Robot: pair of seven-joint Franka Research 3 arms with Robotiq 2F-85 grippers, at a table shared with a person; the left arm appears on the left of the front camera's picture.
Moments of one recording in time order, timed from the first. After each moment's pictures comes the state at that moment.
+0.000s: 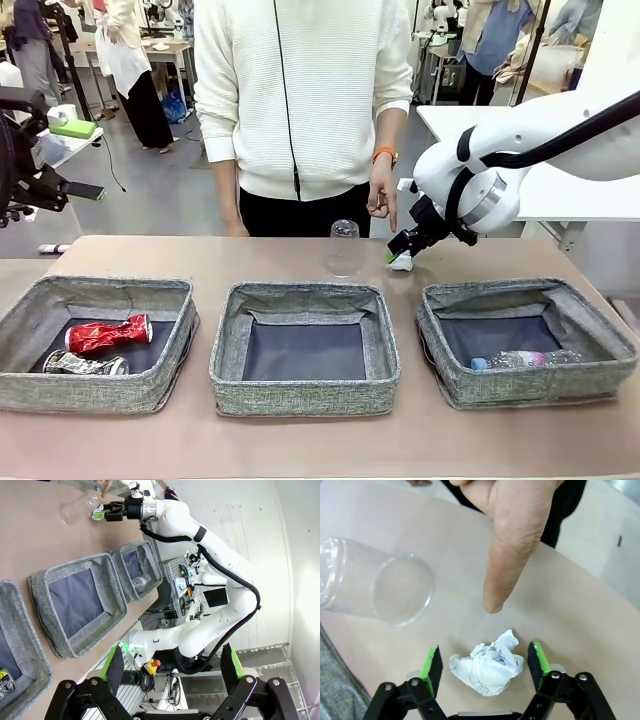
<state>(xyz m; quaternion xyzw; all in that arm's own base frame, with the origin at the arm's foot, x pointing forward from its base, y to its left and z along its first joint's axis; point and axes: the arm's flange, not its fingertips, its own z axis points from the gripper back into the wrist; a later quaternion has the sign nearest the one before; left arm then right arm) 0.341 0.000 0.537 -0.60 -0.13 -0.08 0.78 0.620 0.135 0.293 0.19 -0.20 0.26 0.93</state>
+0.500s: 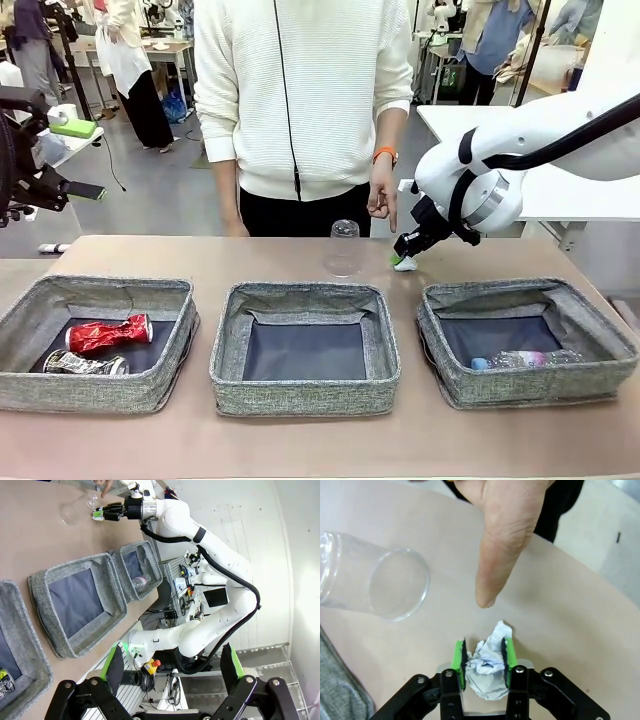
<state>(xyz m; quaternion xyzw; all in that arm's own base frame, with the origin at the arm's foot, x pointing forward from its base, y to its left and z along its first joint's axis) 0.341 0.000 0.537 -0.60 -0.13 -0.08 0.78 0.620 0.132 0.293 0.18 -0.19 0.26 0.93</state>
